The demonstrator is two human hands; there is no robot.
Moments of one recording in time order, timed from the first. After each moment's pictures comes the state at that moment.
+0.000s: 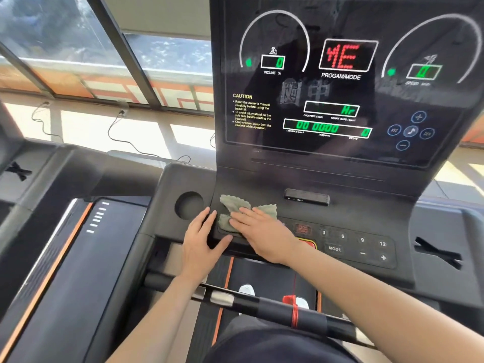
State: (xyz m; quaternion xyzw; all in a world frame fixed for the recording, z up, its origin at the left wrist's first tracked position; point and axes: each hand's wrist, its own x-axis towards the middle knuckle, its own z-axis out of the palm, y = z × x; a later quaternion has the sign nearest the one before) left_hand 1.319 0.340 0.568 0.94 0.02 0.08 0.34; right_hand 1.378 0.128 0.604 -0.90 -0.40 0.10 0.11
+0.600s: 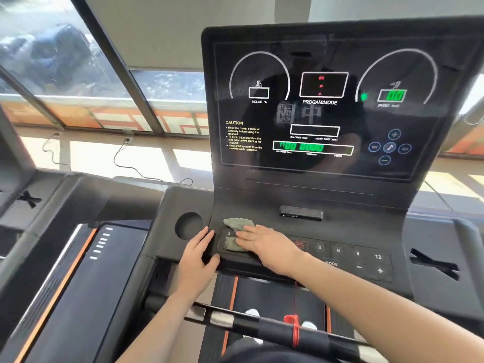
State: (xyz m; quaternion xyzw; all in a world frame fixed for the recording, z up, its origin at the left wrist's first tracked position) left_hand 1.319 0.346 0.580 0.92 0.06 0.02 0.38; right_hand 1.385 0.112 0.613 -0.89 -0.42 0.12 0.09
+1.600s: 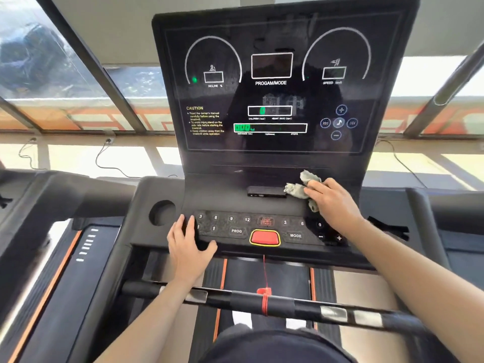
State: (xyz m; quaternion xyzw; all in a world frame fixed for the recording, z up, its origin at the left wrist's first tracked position) left_hand 1.306 0.285 0.581 0.96 0.10 0.06 0.25; right_hand 1.390 -0.103 0.615 -0.96 -0.22 -0.16 0.01
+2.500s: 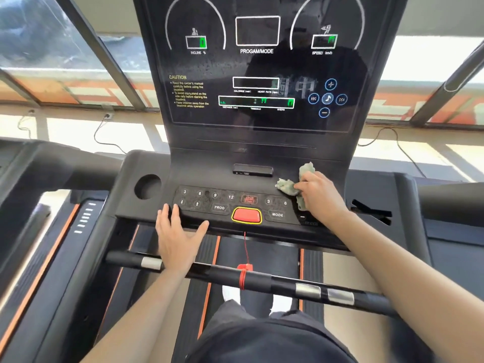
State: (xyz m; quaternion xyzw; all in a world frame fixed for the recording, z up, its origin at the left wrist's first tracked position) left_hand 1.269 0.247 0.577 0.95 0.19 0.06 0.23; right_hand 1.366 -0.110 0.607 -0.98 -0.17 -0.03 0.12
